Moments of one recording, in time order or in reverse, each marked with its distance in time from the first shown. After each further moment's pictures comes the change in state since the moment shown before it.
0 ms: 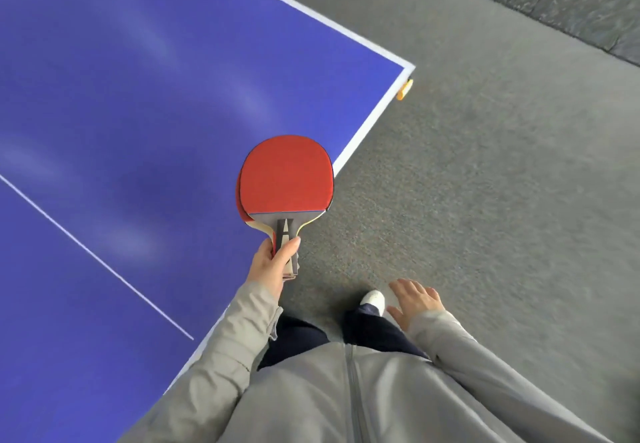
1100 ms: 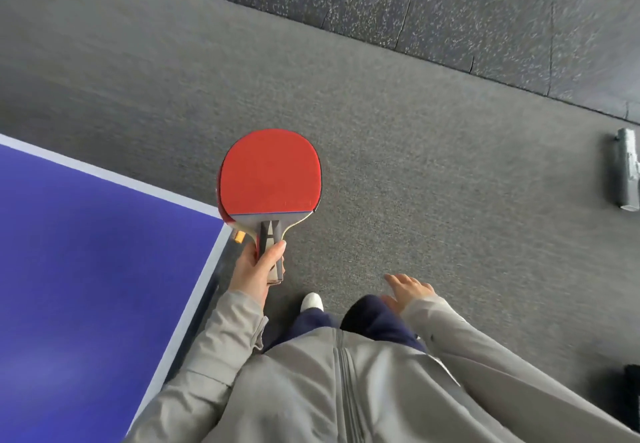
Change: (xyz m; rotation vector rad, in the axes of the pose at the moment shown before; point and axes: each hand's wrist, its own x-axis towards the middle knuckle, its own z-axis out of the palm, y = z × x) left_hand 0.190 0.142 0.409 0.157 -0.248 0.039; right_hand 0.157 0.337 -0.236 0.225 -0.001 0.249
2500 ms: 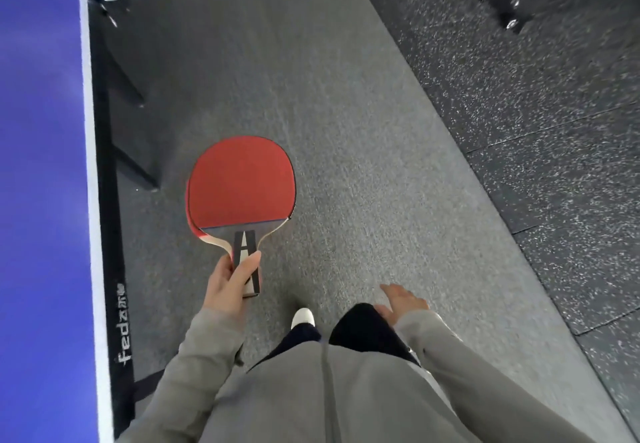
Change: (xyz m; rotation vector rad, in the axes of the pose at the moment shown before) left_hand 0.427 0.335 -0.096 -0.679 0.832 0.139; right_hand 0.493 -0.343 -0.552 -0.570 -0.114 -0.547
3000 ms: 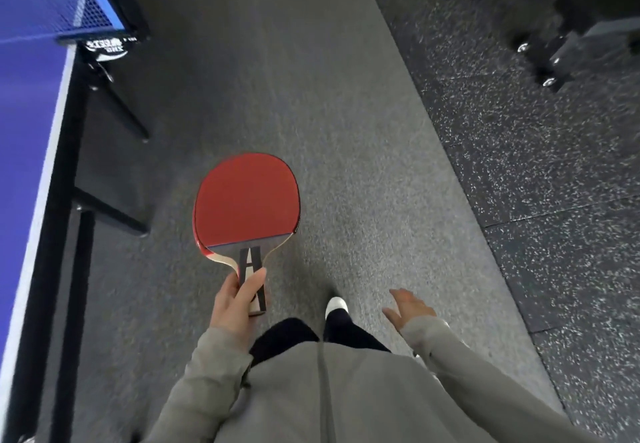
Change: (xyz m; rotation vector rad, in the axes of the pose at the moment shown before) left_hand 0.195 0.100 0.174 -0.107 0.060 -0.004; right_hand 0.195 0.030 -0.261 -0.008 0.018 -0.057
